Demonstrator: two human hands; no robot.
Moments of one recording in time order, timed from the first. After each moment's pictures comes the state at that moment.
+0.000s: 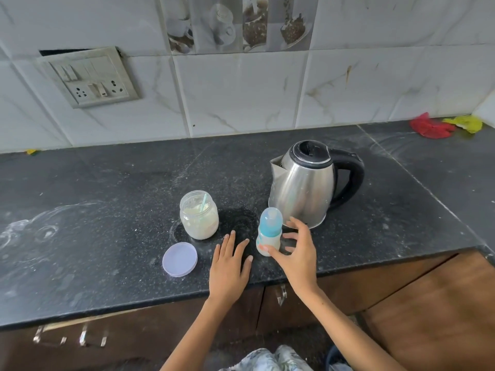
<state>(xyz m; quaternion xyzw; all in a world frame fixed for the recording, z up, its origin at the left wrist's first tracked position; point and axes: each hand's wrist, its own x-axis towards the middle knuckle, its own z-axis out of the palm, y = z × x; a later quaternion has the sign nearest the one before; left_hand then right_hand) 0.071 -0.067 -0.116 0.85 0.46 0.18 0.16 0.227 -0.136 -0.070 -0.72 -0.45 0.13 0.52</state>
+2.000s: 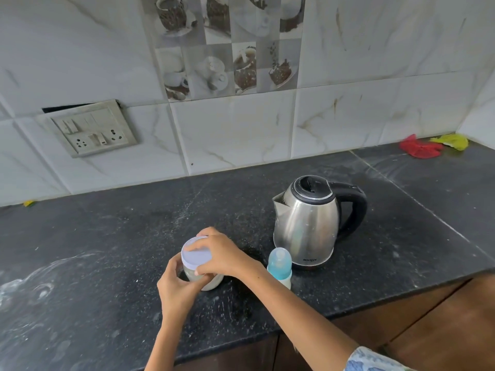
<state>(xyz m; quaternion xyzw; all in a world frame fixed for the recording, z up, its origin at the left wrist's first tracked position) 0.001 0.009 -0.045 0.60 0.53 0.45 0.40 0.138 0.009 0.017 -0.62 -0.68 0.30 0.23</state>
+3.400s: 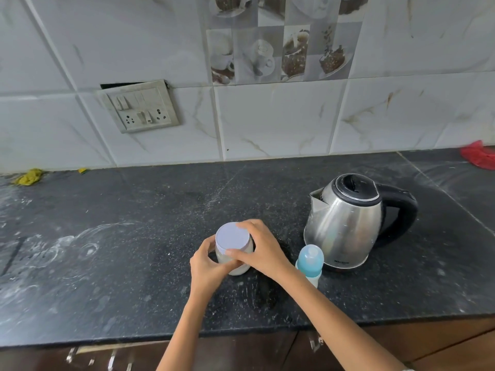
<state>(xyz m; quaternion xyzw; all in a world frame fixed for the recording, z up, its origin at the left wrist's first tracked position) -0.001 0.014 -0.048 0.61 0.55 0.42 0.39 0.152 -0.007 -0.016 -0.63 -0.65 0.27 0.32</state>
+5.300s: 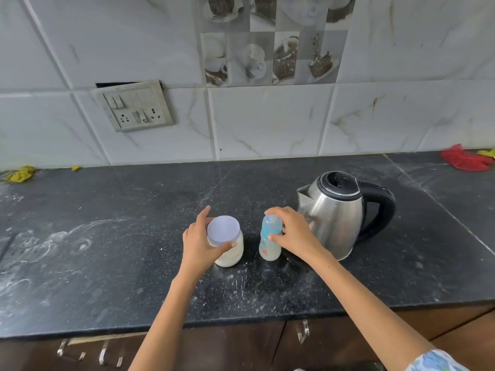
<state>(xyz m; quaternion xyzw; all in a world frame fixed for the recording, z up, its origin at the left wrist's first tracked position) 0.004 0.029 -0.024 0.73 0.52 0.36 0.27 0.233 -0.029 0.007 -0.69 -0.63 0.20 0.29</state>
